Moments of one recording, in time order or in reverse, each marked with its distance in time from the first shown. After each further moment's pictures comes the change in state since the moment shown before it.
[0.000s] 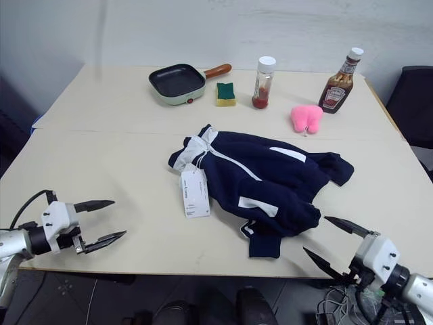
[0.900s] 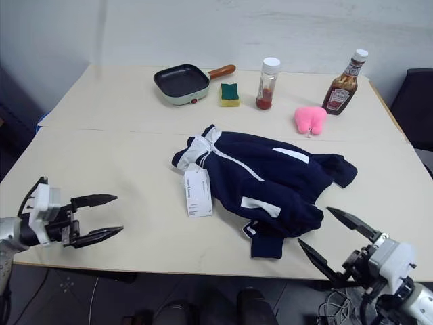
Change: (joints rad) left arm -0.126 0.014 0.004 -0.087 -0.221 0.347 -0.122; right arm 0.012 0.130 0.002 -0.284 0.142 0.068 -0.127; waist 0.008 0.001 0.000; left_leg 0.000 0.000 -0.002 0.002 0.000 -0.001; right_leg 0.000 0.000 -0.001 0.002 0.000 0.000
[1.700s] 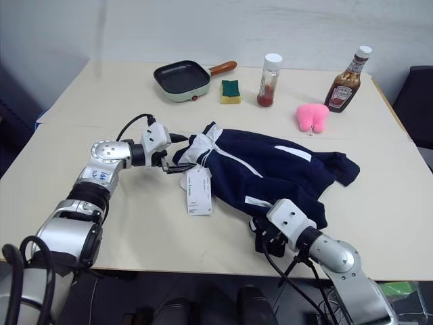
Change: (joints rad) left arm -0.996 -0.369 -0.448 1.084 0.571 -0.507 0.209; right arm -0.377 -0.057 0.510 -0.032 -0.524 0.579 -0.372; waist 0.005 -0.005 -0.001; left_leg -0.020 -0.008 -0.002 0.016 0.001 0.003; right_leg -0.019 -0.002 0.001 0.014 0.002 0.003
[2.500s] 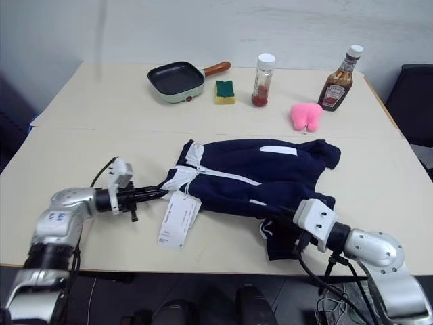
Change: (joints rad) left arm 0.714 0.195 0.294 -1.042 -0.366 0.809 -0.065; right arm -0.046 -0.150 -0.189 0.146 0.250 -0.309 0.473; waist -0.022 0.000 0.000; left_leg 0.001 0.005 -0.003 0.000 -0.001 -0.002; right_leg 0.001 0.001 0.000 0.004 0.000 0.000
